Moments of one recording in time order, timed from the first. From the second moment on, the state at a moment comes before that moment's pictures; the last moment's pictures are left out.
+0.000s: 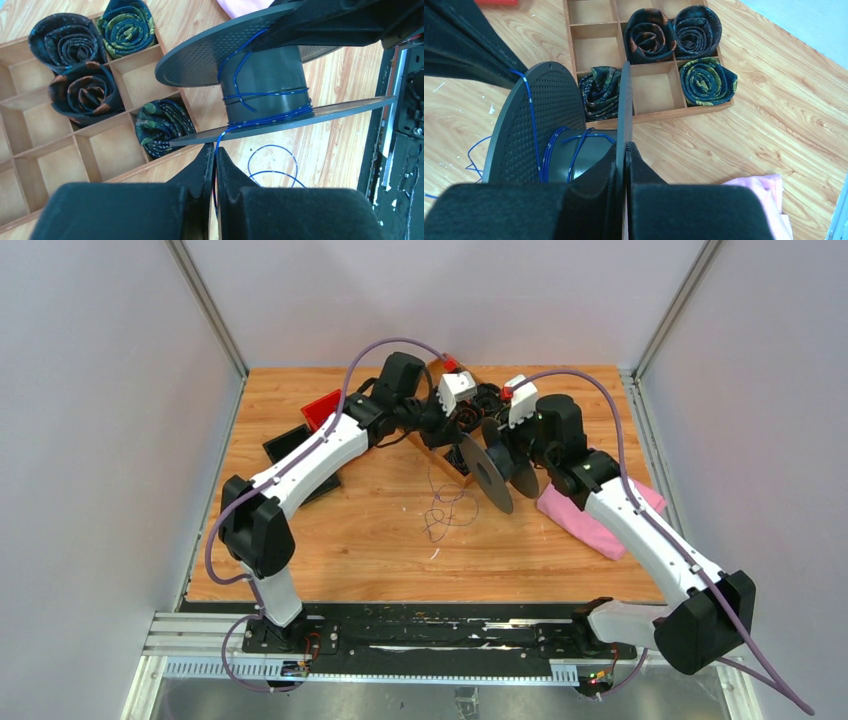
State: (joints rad) left arm -0.61 1.76 1.66 -0.50 0.58 0.30; right arm 0.47 1.22 1.11 -0.33 -0.01 -0.18
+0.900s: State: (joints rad) left arm -0.56 1.72 1.44 -0.36 0.54 0.15; right arm 0.42 1.20 1.17 -0.37 -0.08 -0.16
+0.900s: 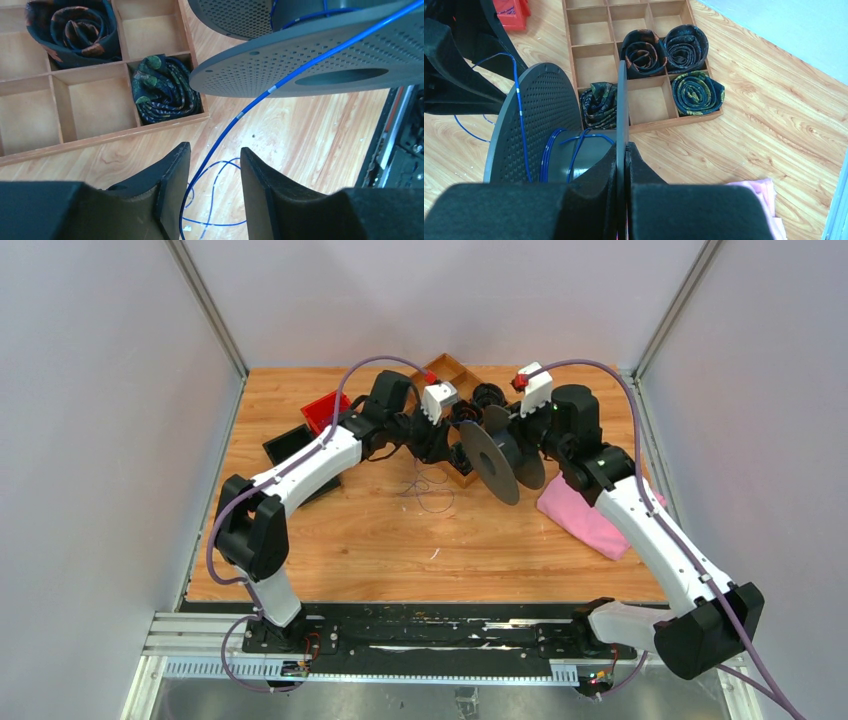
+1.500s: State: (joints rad) left arm -0.47 1.71 1.28 -0.23 0.59 0.05; right arm 0.39 1.19 1.24 -0.41 -0.08 -0.15
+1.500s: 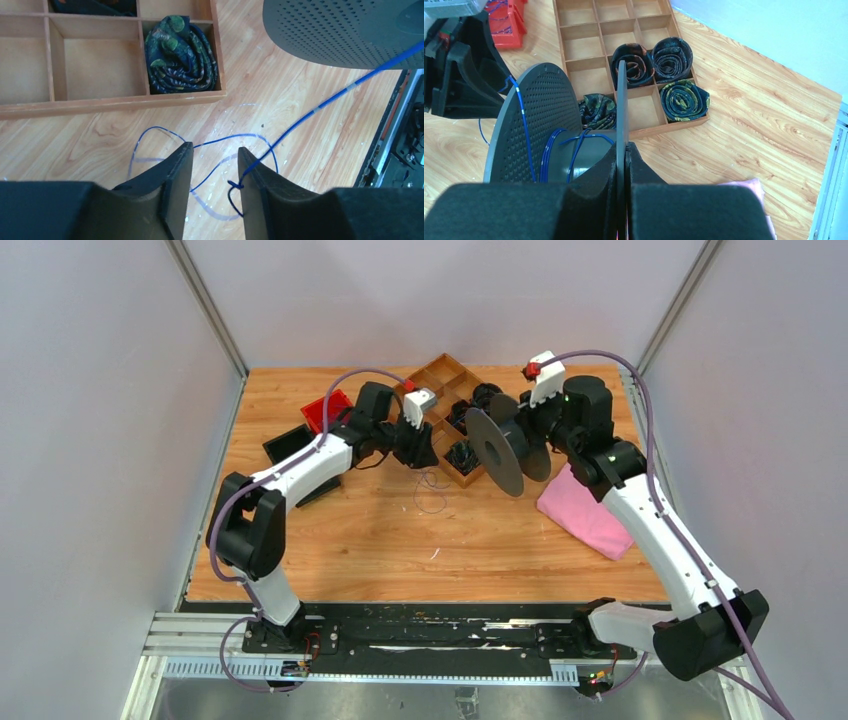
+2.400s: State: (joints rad) left arm -0.35 1.76 1.30 -0.09 0.61 -0.08; right arm 0.38 1.19 1.27 -0.47 -0.22 -0.16
